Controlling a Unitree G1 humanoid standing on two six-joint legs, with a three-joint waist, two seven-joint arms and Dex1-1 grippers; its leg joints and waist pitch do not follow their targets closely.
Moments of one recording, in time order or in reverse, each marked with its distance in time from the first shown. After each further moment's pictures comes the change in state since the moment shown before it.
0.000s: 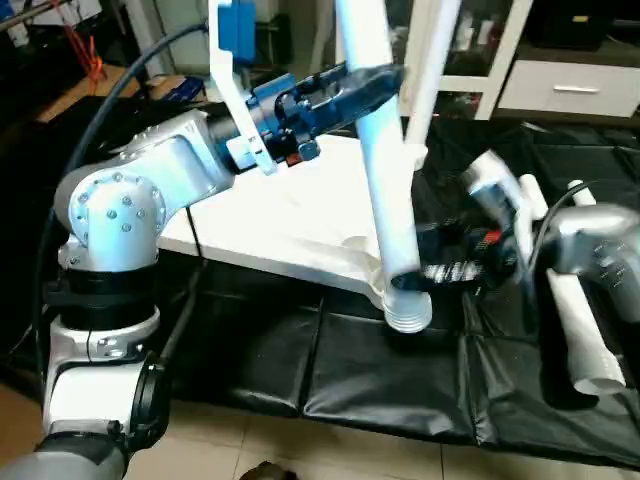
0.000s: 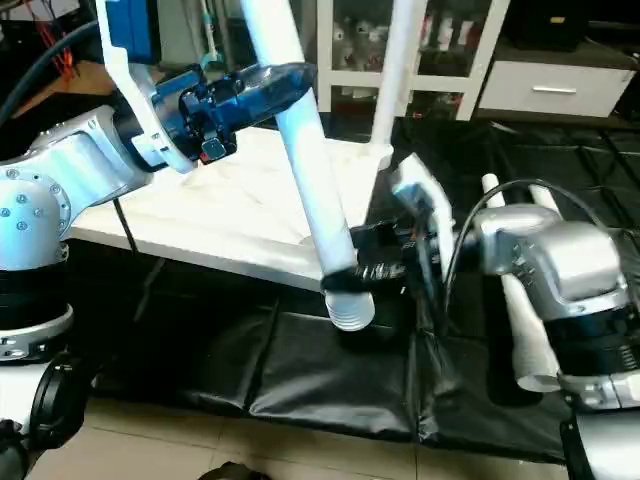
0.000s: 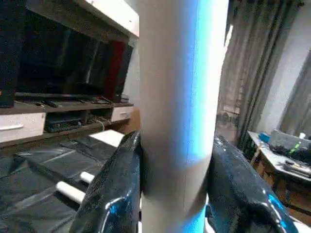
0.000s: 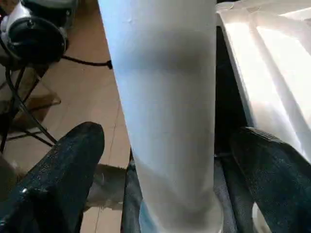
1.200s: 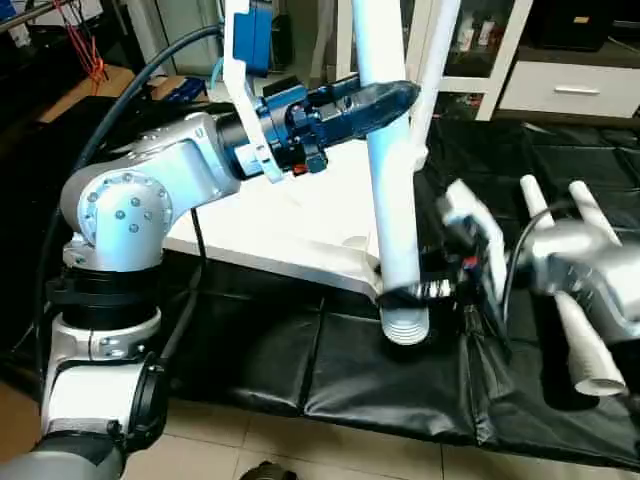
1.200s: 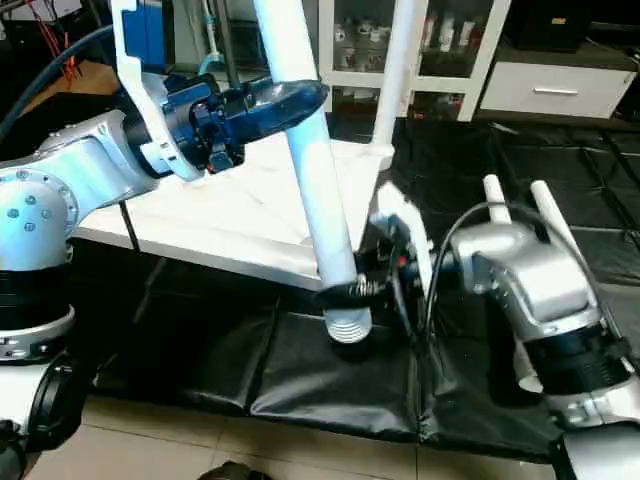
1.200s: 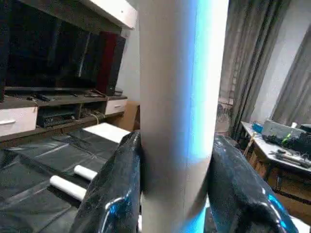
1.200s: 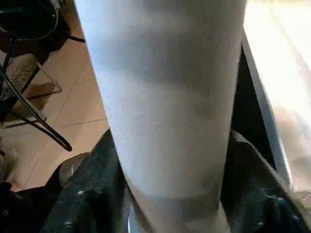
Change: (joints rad) left arm -0.001 0.007 -0.021 0.004 0.012 0.002 -0.035; right arm 0.053 0.044 0.058 -0.014 -0.048 -0.082 -0.021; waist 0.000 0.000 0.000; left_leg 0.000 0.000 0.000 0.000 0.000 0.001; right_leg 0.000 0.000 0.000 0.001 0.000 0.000
